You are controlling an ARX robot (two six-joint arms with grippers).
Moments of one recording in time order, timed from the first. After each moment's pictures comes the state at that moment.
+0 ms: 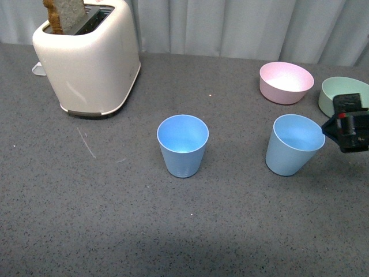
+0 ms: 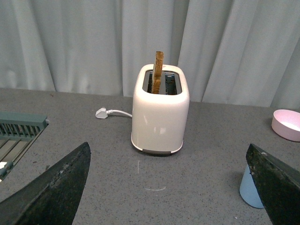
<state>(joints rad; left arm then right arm) 0.00 0.00 0.02 0.00 0.00 -0.01 0.09 1.70 0.73 0.10 -0.05 -0.05</state>
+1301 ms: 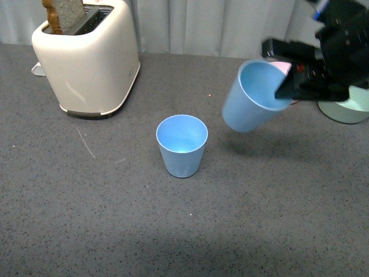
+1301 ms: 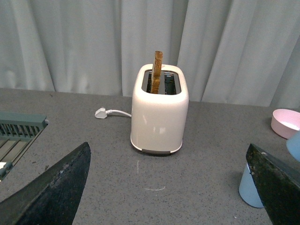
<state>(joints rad) 0.00 0.00 0.02 0.00 0.00 -0.01 0.25 1.83 1.09 -0.19 -0.22 0.23</state>
